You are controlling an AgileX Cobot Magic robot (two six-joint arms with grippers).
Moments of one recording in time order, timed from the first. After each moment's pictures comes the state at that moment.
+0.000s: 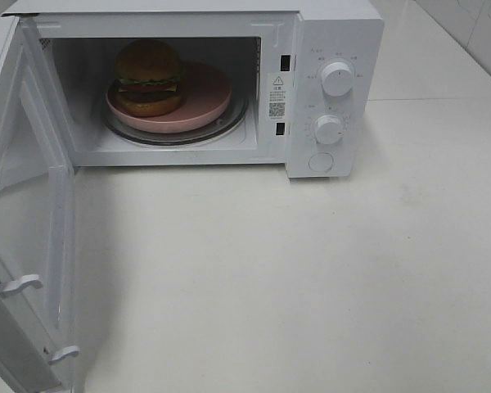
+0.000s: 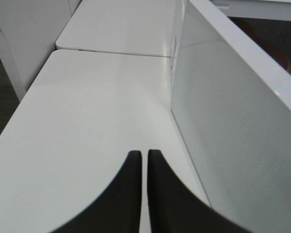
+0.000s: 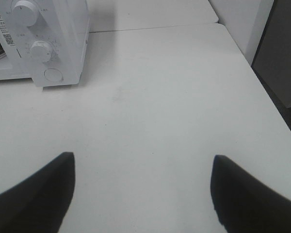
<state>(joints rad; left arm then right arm) 0.07 0.17 -0.52 -0.06 0.83 0.03 0.01 0.00 -0.51 -0.08 1.00 0.14</state>
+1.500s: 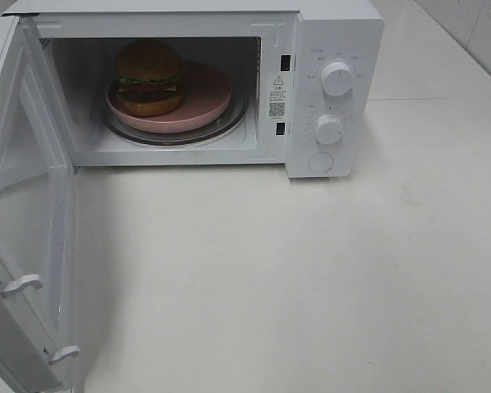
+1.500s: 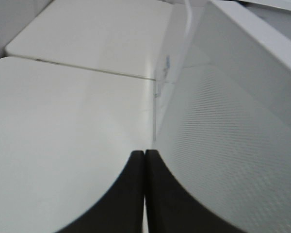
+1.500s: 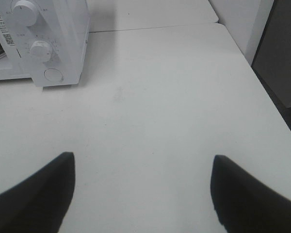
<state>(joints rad) 0.05 1.01 -0.27 0.38 -0.36 -0.49 0.01 0.00 -0.51 -0.08 1.00 0.14</state>
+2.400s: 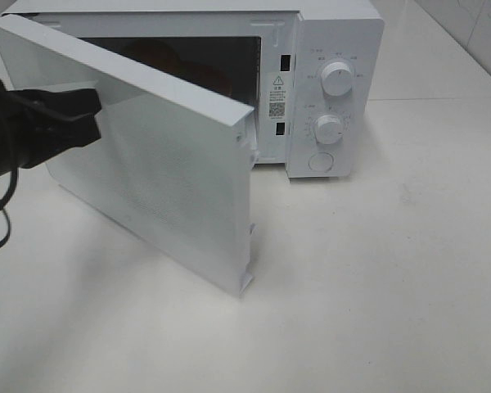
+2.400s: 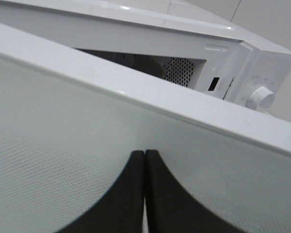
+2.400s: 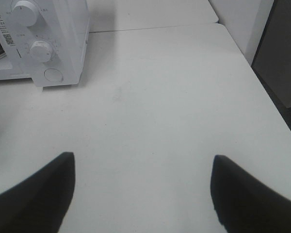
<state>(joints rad) -0.46 1.45 -0.45 0.15 -0.75 -0.36 0.01 0.00 -0.51 -0.08 1.00 0.14</state>
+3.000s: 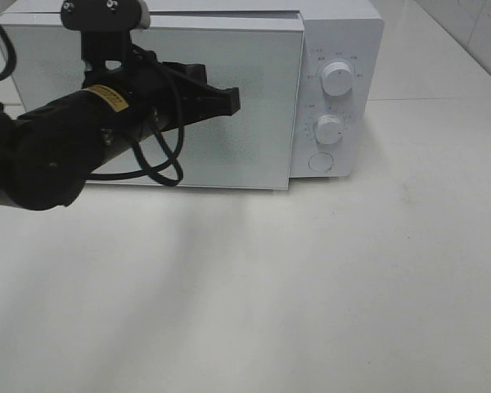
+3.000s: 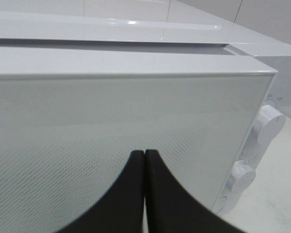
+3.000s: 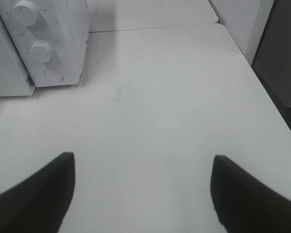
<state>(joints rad) -0.74 1.78 -0.85 -0.37 -0.71 0.09 0.01 0.00 -0.51 -0.08 1.00 0.14</state>
